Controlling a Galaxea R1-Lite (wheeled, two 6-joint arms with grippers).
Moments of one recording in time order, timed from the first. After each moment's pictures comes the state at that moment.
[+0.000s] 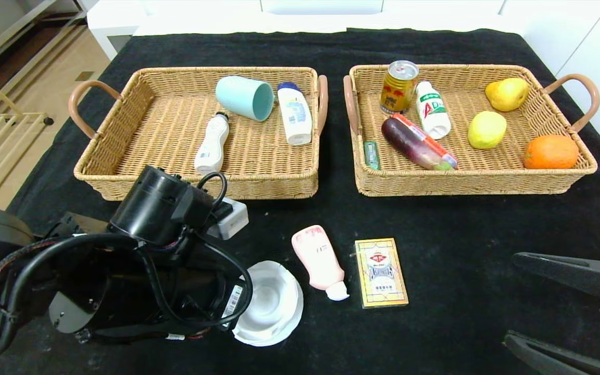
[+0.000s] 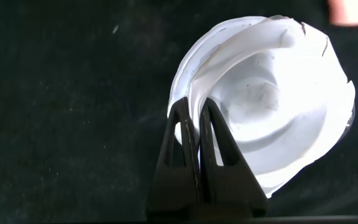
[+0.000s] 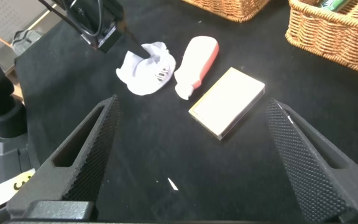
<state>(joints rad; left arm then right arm) -0.60 1.57 -1.00 0.27 0.15 -0.10 0.52 1.05 -0.40 -0.59 0.43 -0.01</state>
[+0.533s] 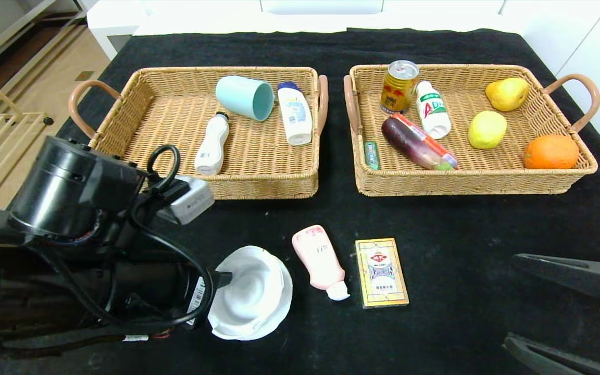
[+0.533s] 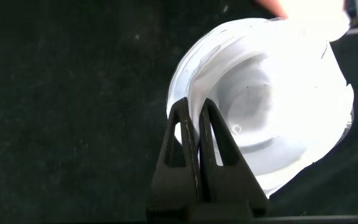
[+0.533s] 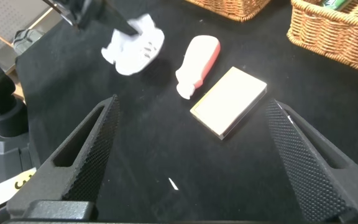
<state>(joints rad) -0.60 1.42 -0.99 0.26 0.10 -0.11 0.52 1.05 -0.40 -0.59 0.43 -0.01</state>
